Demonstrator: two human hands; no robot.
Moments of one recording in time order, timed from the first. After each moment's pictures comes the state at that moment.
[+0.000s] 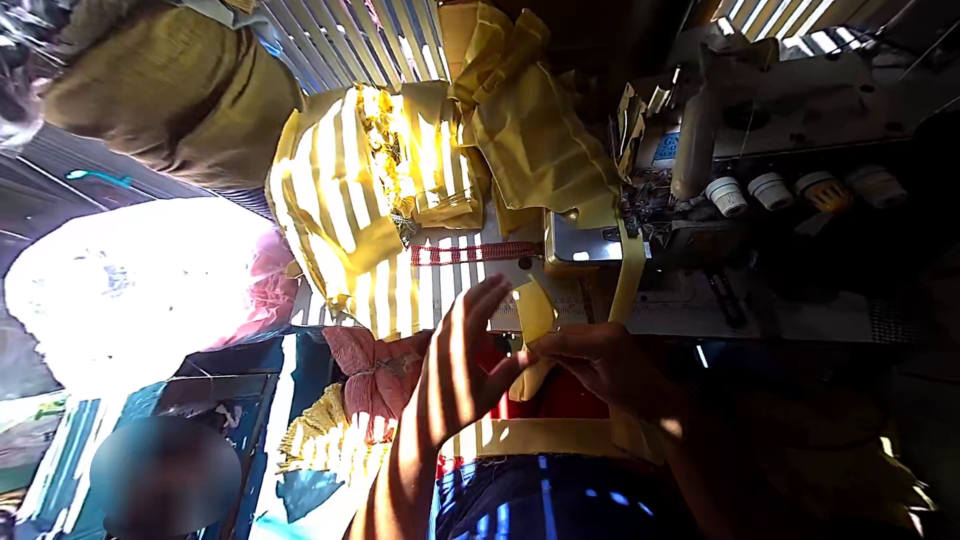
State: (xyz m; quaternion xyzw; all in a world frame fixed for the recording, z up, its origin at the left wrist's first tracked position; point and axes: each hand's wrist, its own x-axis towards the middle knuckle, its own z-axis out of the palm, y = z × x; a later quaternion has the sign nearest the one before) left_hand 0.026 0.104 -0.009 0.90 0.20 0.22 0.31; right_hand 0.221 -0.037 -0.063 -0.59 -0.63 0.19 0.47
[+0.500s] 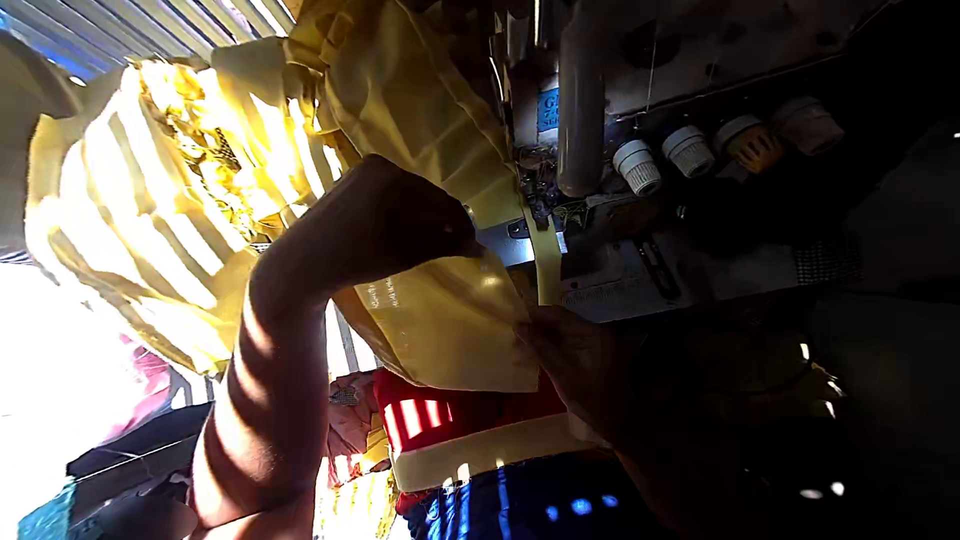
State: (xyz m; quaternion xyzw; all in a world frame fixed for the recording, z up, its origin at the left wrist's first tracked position) left_hand 0.194 0.216 0.054 0.96 -0.09 0.01 0.26; right_hand 0.226 -0.058 -0.077 -0.65 -0.33 0.23 0.64
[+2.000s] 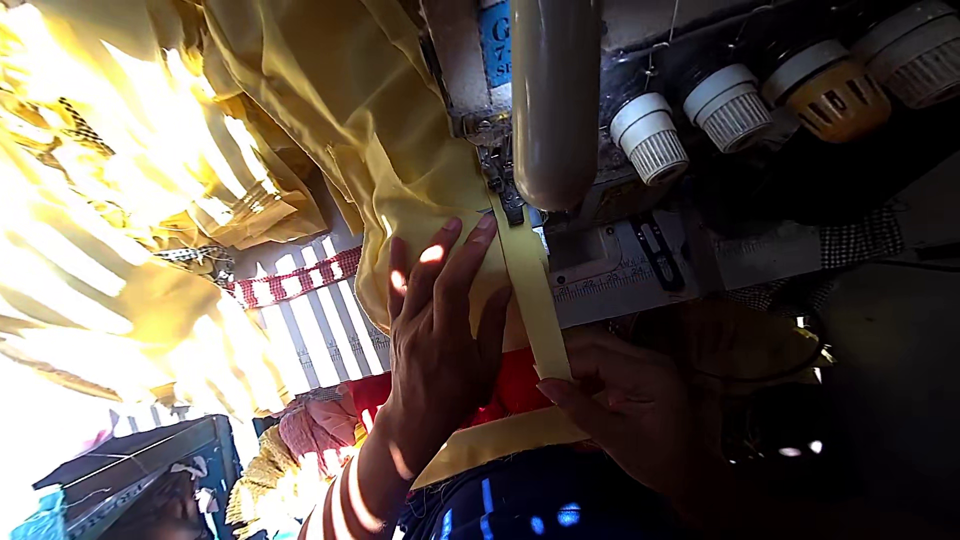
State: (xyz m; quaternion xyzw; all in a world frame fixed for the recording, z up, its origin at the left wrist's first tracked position) left_hand 0.169 0.086 -0.051 0.93 0.14 0.26 0.21; right_hand 0.244 -0.103 -0.062 -0.66 -0.34 0.24 0.62
